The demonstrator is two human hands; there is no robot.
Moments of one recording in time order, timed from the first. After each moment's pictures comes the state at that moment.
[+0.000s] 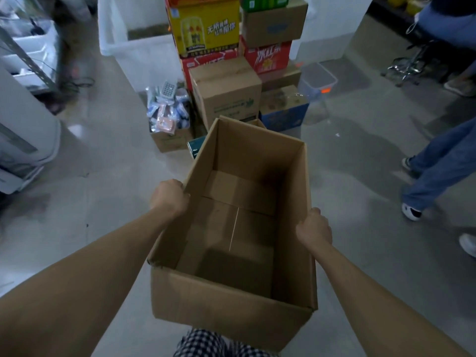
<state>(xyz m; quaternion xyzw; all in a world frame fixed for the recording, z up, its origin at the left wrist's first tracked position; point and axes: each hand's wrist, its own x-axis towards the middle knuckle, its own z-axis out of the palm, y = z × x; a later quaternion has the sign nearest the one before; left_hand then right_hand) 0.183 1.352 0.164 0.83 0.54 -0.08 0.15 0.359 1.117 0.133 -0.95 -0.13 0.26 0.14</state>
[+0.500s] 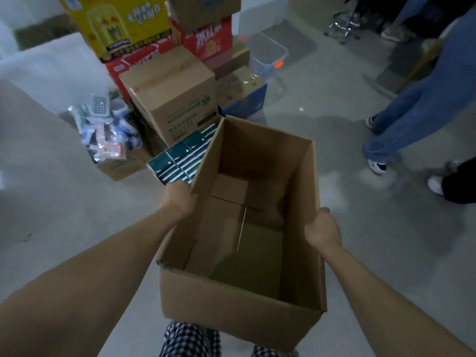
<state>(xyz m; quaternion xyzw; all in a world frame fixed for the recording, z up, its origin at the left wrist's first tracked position) 0.331 1.498 0.098 0.90 0.38 -0.15 0.18 0.422 1.206 0.101 -0.95 0.03 0.26 0.15</state>
